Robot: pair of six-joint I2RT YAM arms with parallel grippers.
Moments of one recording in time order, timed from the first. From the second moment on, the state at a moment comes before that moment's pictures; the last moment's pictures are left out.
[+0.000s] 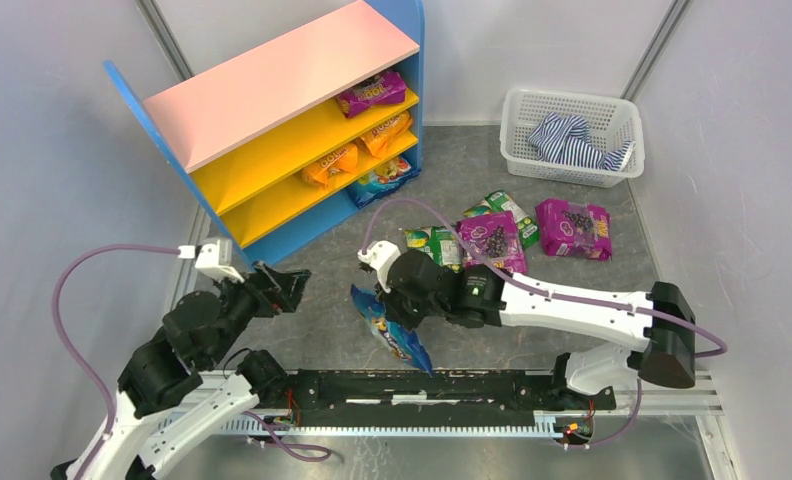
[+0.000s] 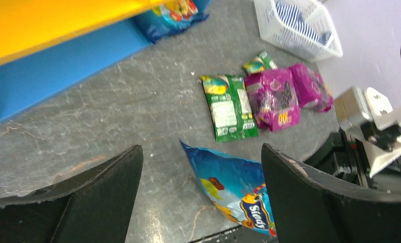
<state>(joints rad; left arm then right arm) -0.78 0.24 0.84 -0.83 -0.43 -0.63 1.26 1.39 1.16 -0.57 0.15 0.30</state>
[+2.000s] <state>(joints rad) -0.78 0.97 0.75 -0.28 -0.08 -1.05 0.87 1.45 1.00 -0.20 -0.45 0.06</state>
